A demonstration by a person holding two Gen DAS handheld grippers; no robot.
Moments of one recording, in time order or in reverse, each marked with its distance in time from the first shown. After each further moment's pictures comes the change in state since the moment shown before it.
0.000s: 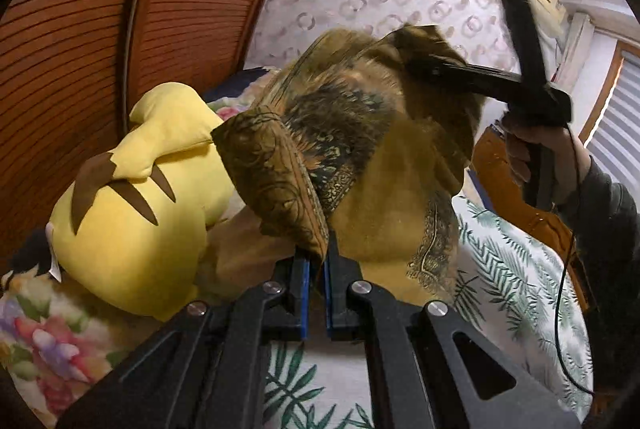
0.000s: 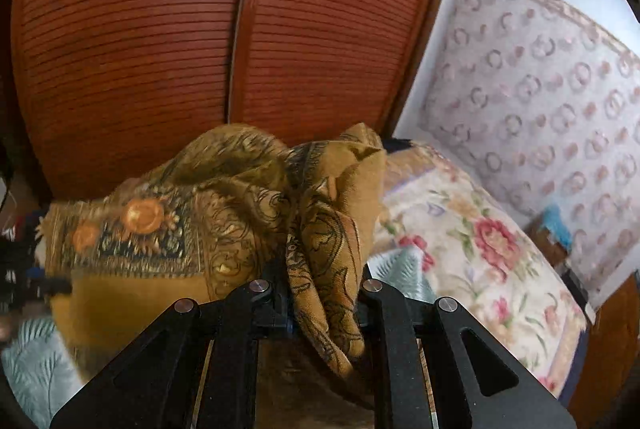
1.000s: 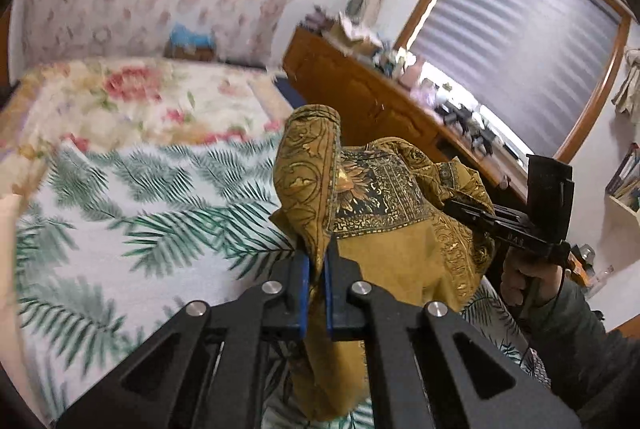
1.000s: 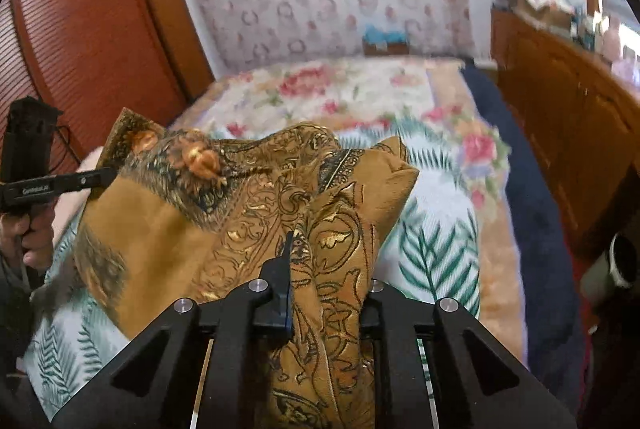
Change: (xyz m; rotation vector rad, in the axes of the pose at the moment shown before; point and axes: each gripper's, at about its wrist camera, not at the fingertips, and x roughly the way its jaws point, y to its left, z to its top) left arm 0.098 -0.319 0.030 0.385 0.302 -0.594; right arm -0.292 -0.156 -0.388 0.798 0.049 -0.324
